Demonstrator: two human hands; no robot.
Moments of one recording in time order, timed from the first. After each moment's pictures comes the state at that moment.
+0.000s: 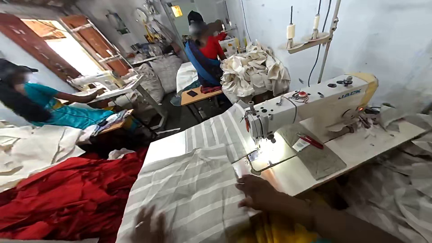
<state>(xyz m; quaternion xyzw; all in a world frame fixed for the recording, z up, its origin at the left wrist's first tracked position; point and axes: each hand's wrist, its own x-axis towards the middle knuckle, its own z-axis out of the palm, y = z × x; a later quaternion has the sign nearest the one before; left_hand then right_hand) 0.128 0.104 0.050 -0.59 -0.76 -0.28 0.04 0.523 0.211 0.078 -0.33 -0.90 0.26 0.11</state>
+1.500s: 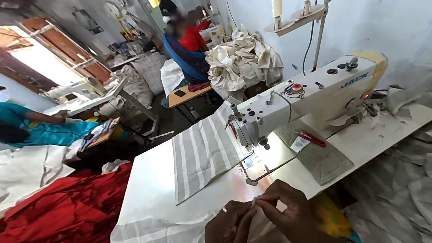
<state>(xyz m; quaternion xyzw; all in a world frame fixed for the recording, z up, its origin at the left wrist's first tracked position) 0.397 0.152 0.172 -0.72 -0.44 -0.46 -0.27 0.565 0.176 0.114 -0.34 -0.62 0.26 0.66</state>
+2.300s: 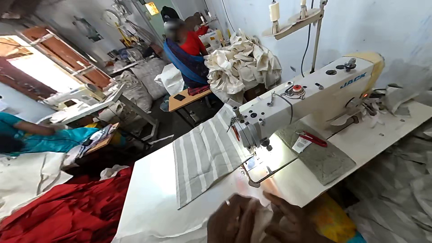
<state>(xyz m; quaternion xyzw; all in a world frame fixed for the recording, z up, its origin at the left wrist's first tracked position) 0.394 0.168 0.185 -0.76 -0.46 -0.42 -0.18 0.575 0.152 0.069 -0.34 -0.68 0.34 0.55</state>
